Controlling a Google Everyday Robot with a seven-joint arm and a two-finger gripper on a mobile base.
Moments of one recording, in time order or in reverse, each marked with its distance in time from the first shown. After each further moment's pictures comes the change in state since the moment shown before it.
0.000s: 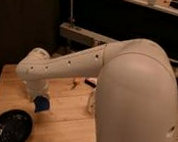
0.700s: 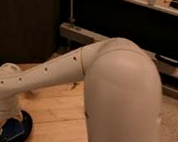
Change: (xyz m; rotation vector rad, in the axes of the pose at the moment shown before) arm -0.069 -0.139 0.010 0.201 -0.130 -0.300
